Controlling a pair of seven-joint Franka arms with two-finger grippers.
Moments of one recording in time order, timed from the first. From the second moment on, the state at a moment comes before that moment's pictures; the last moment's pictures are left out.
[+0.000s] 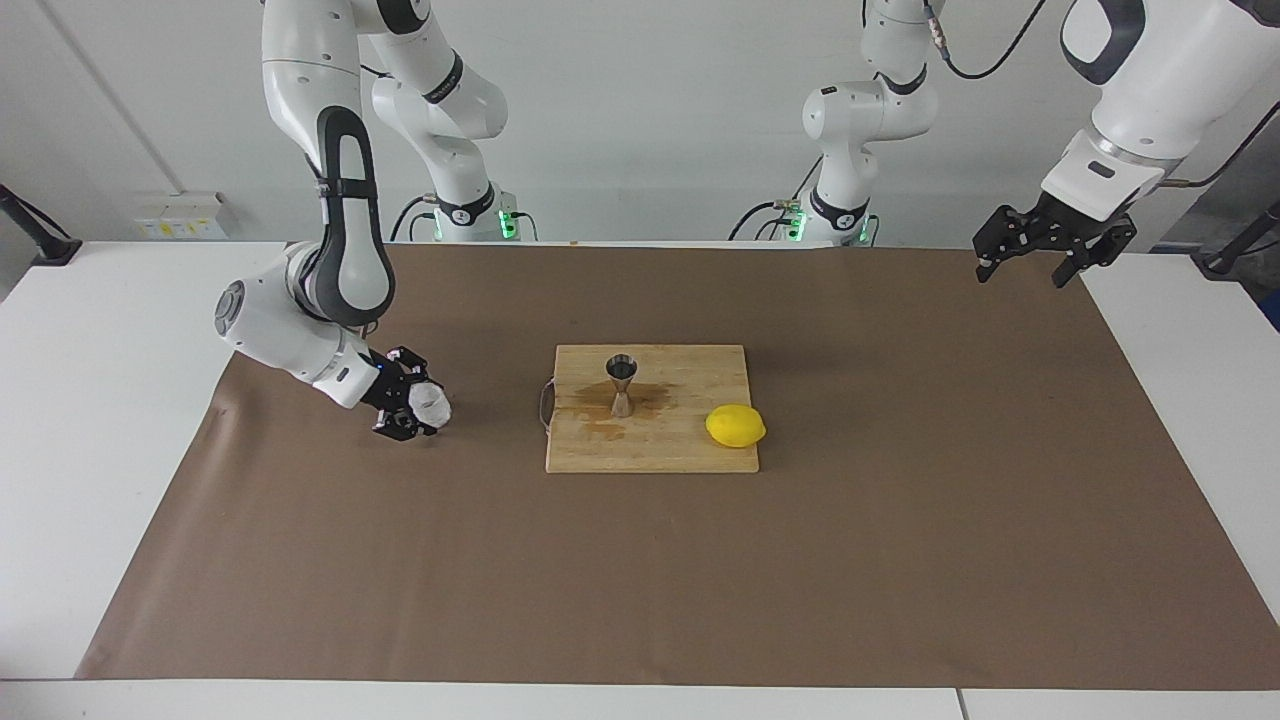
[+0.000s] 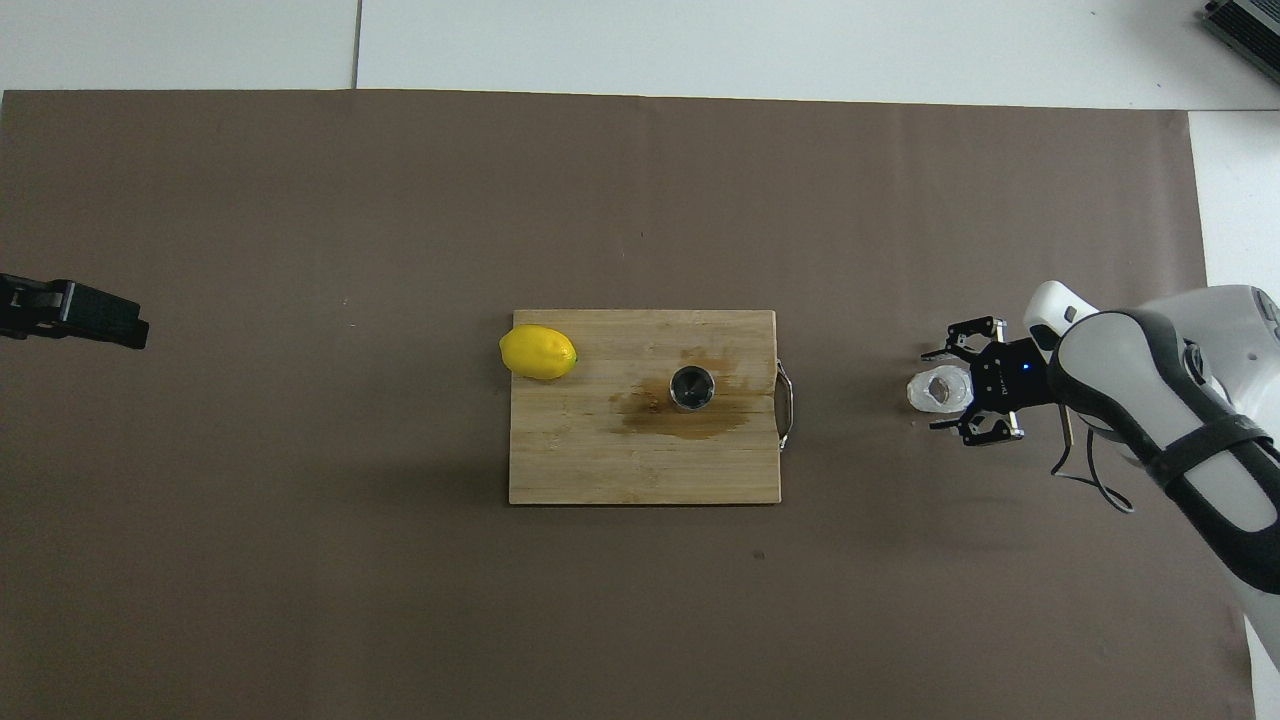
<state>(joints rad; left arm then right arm) 0.04 0.00 -0.08 -1.55 -0.01 1.52 0.11 -0.20 0.28 0.07 -2.12 0.58 2.16 -2.09</state>
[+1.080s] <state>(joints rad) 0.03 0.00 -0.07 -1.56 -0.01 1.52 0.11 -0.20 0.02 0.08 -2.00 0.26 2.05 -1.37</state>
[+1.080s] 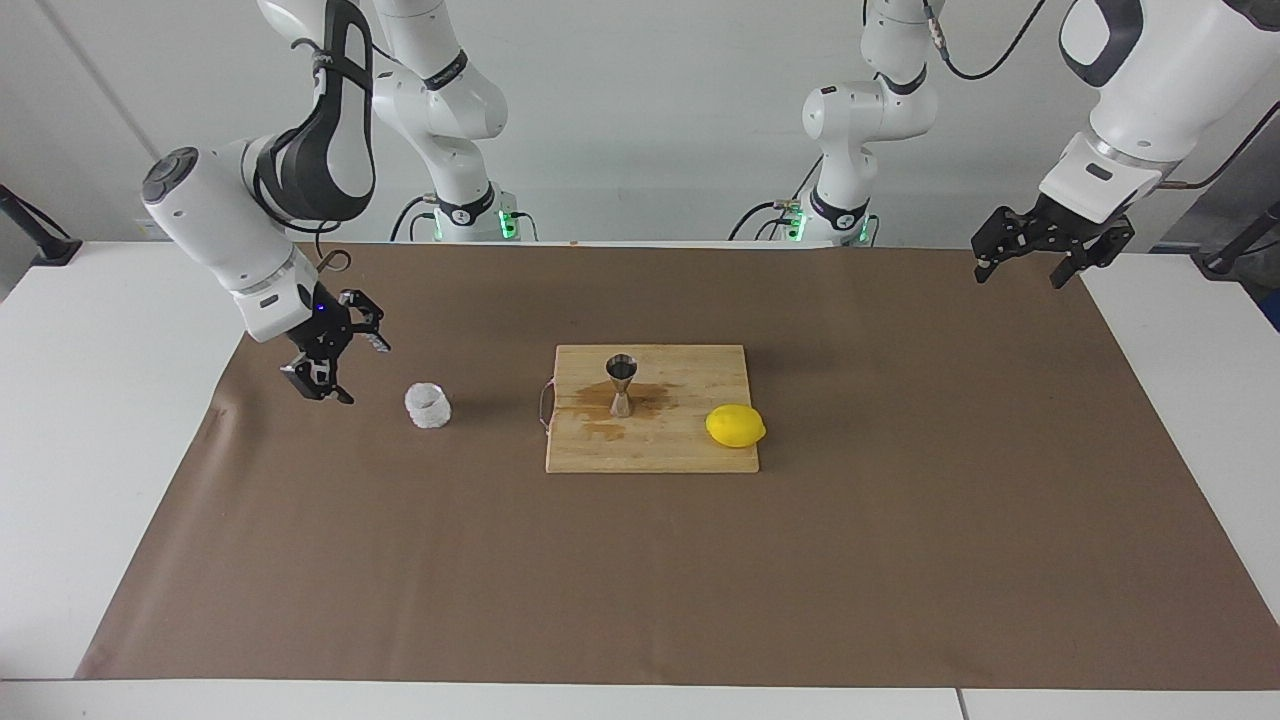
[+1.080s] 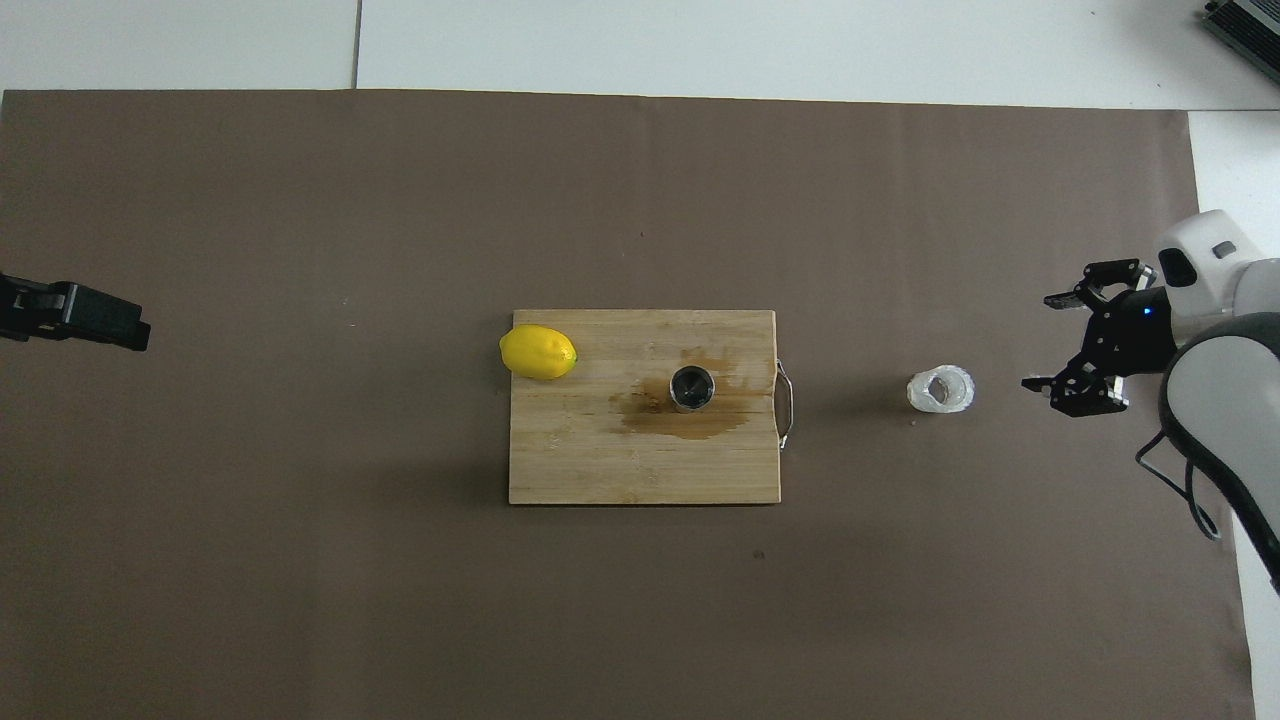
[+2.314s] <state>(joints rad) 0.03 0.00 -0.07 -1.56 -0.01 1.53 0.11 -0.04 -0.03 0.10 -1.73 0.04 1.77 0.04</state>
